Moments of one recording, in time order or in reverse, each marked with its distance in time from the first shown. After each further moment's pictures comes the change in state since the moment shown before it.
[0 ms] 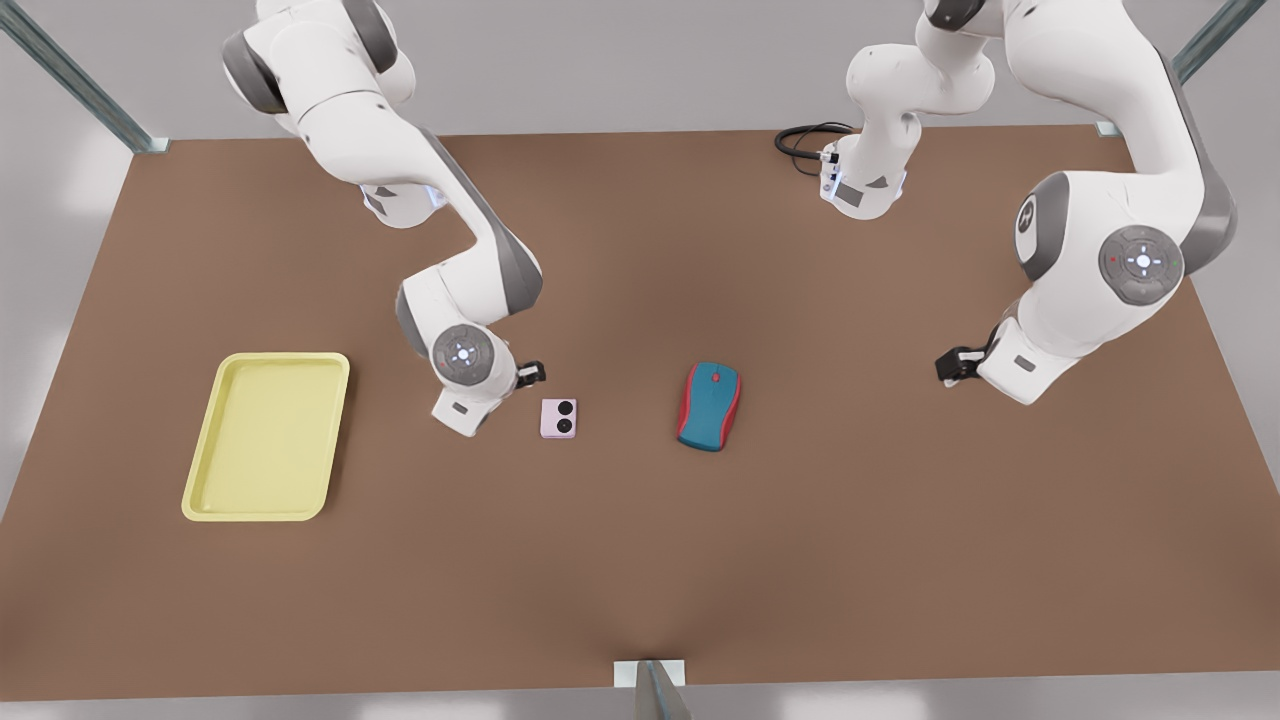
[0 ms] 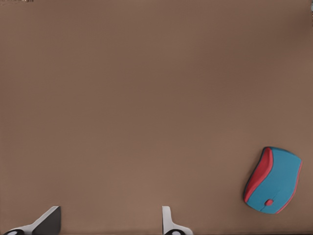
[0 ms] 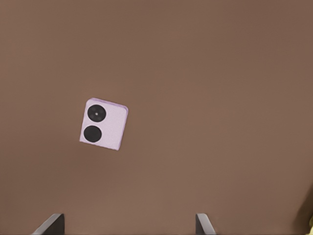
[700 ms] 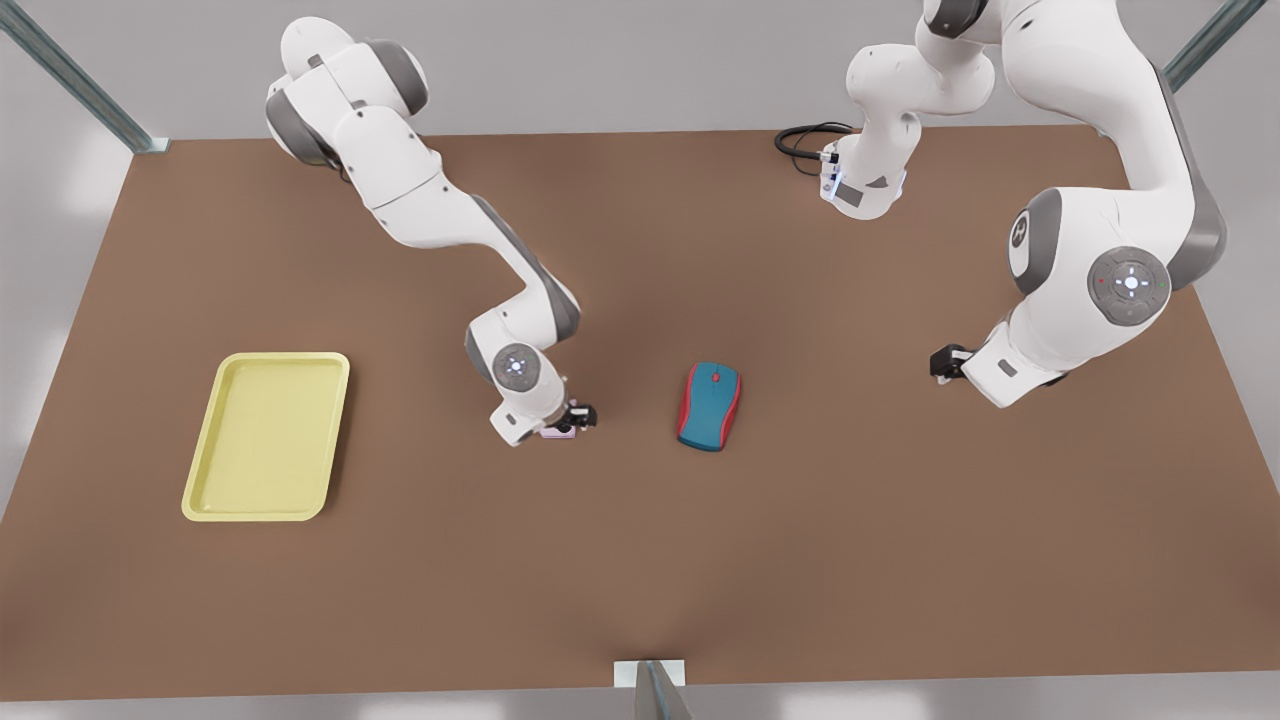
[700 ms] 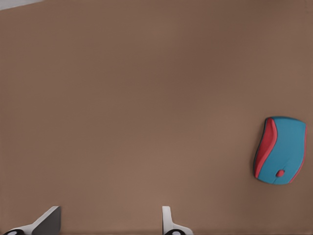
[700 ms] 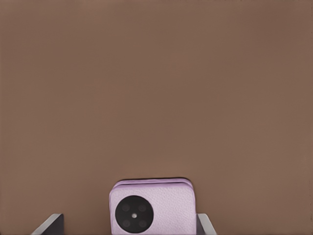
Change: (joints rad) left arm 0.000 0.026 0.000 0.001 0.000 -0.010 0.186; right arm 0.018 0.195 0.056 -0.159 0.005 0.607 0.358
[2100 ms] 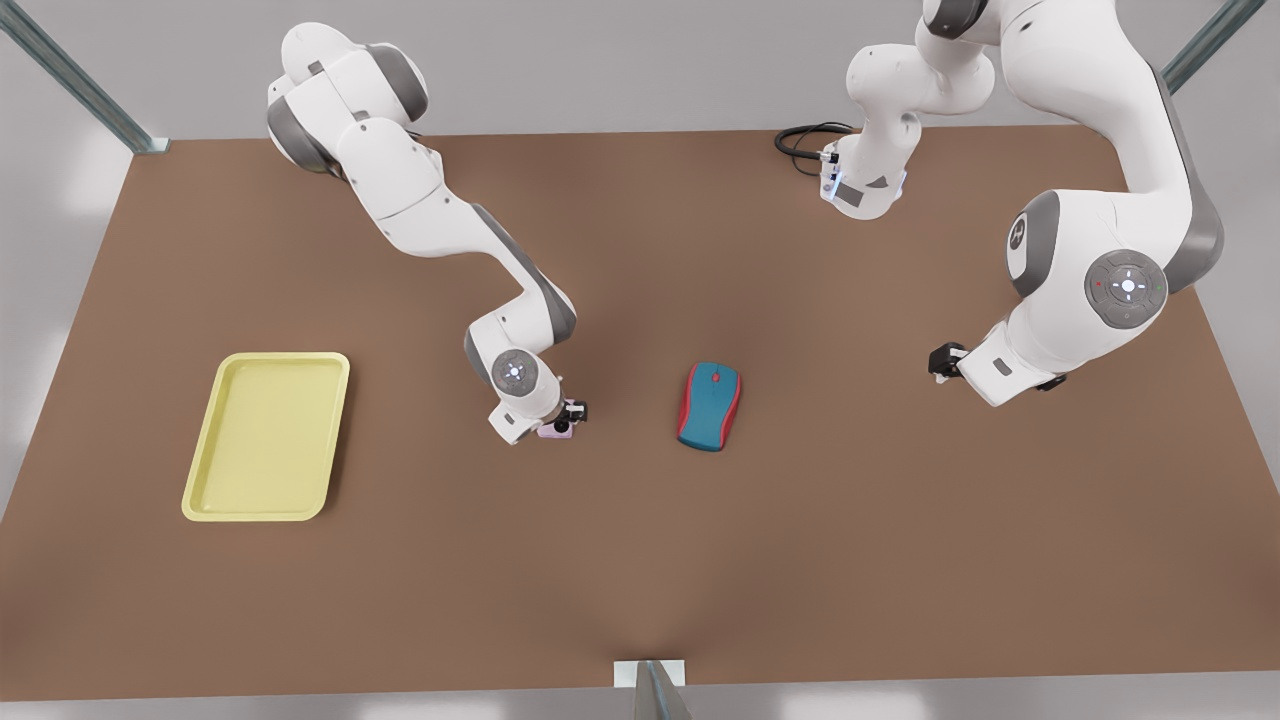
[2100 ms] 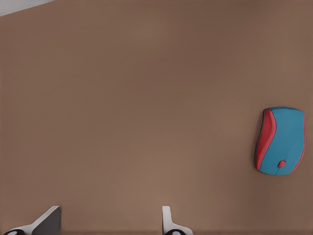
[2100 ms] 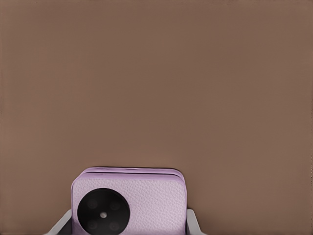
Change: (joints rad) left arm -0.001 0.004 0.000 0.000 0.000 0.000 0.062; right arm -0.013 0.022 0.012 -0.049 0.006 0.018 -0.049
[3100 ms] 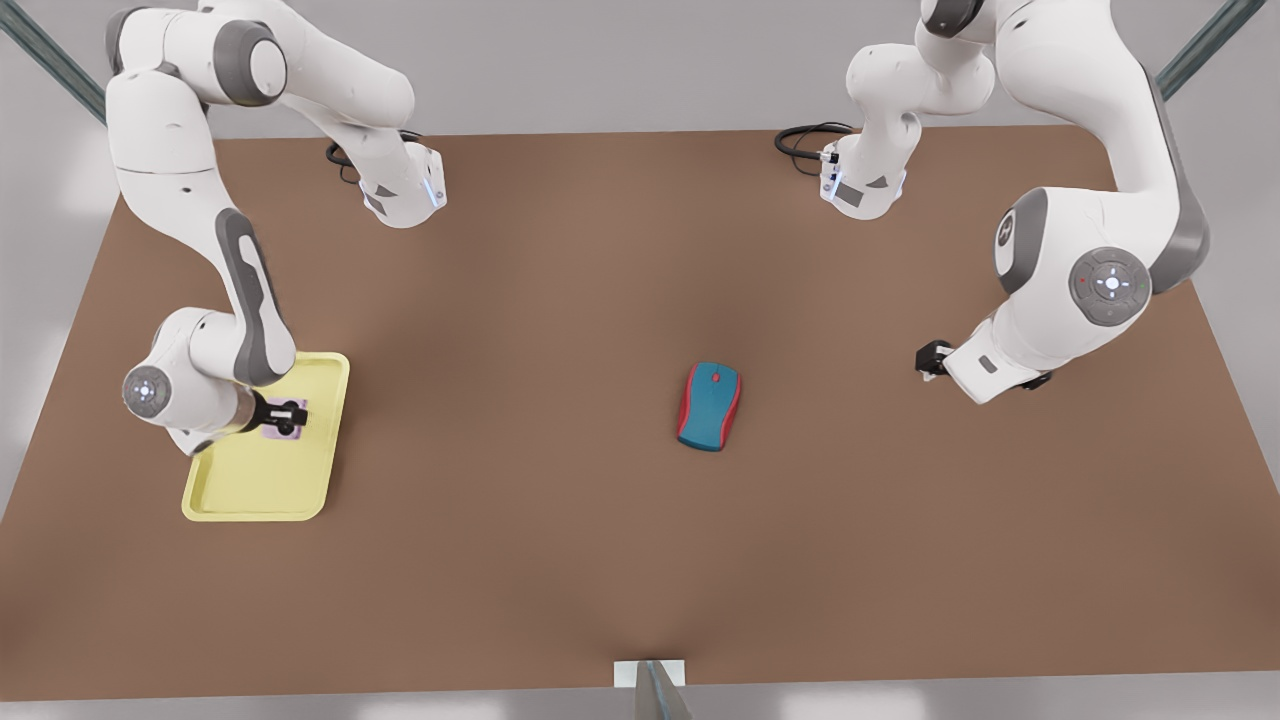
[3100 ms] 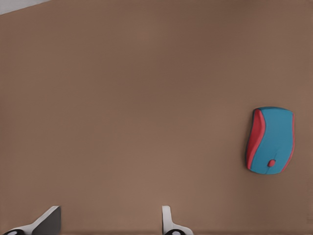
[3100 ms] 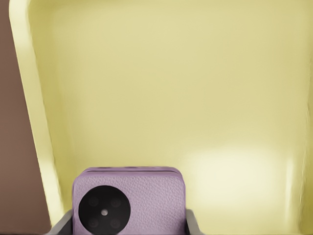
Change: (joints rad) left arm -0.013 -0.001 -0.016 0.000 -0.013 -0.001 -0.021; right arm -0.748 -0.259 -0.091 -0.221 -0.103 -0.181 -0.722
